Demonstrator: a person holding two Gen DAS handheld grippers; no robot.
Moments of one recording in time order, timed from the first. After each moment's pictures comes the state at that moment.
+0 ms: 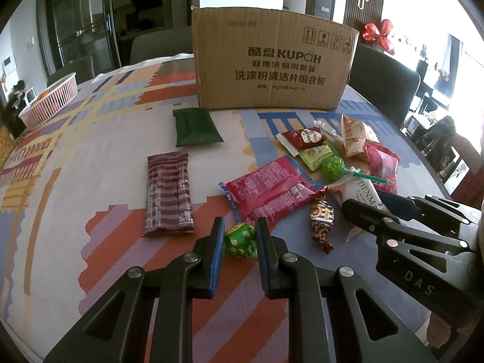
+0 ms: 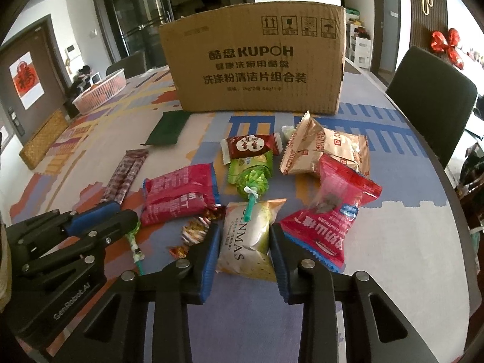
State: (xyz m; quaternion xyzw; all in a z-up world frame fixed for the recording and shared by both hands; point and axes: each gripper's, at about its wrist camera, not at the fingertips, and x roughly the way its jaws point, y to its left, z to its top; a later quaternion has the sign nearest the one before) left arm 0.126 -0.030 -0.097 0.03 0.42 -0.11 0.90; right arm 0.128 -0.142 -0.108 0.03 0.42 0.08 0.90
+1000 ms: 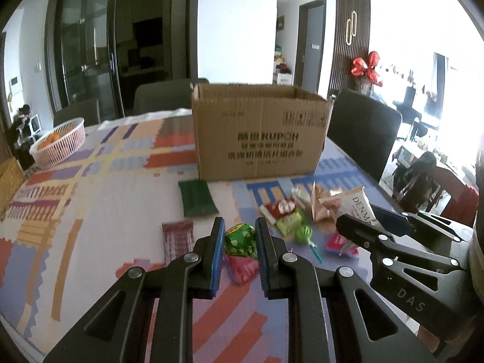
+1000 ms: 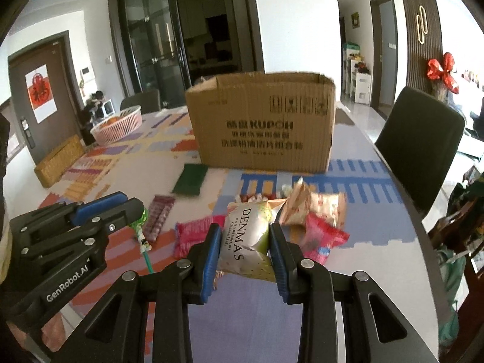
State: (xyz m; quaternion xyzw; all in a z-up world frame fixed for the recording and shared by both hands) left arm 0.111 -0.032 -0.015 0.03 0.32 -0.12 0.94; right arm 0.097 -0.147 -0.041 0.03 0.33 0.09 0.94
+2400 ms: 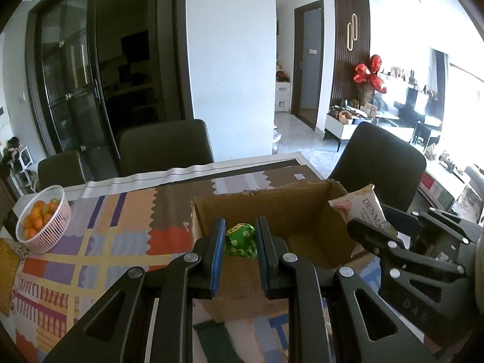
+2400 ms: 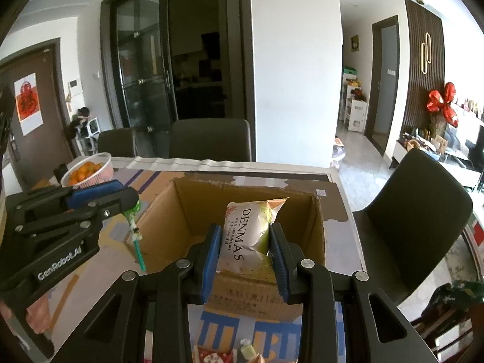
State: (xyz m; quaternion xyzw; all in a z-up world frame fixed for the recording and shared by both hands) left arm 0.330 -0.058 0.077 0.05 0.31 -0.13 0.94; right arm 0.285 -0.172 0.072 0.00 0.29 0.06 0.95
